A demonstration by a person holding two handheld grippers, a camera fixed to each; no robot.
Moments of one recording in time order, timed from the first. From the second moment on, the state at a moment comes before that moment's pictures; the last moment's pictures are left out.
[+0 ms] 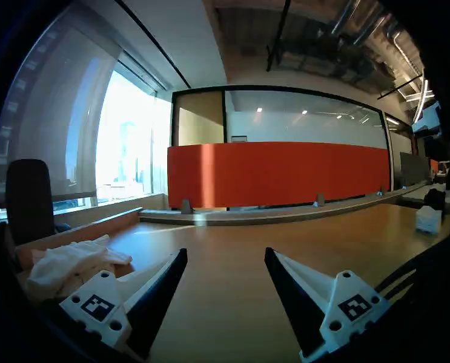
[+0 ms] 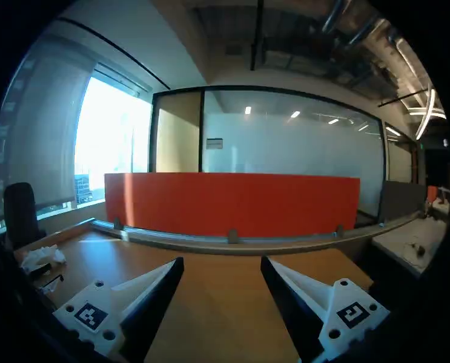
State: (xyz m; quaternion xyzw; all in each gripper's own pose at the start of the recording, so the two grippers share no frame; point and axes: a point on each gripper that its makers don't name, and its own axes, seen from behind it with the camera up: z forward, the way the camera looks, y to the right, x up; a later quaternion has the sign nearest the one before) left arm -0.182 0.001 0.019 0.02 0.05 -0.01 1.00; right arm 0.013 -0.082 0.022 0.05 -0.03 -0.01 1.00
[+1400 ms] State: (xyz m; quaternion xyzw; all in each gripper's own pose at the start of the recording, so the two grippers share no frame) left arm -0.194 -0.002 0.025 0.02 0.04 -0.02 1.00; right arm 0.003 -0.036 0.022 0.02 -0.01 -0.02 1.00
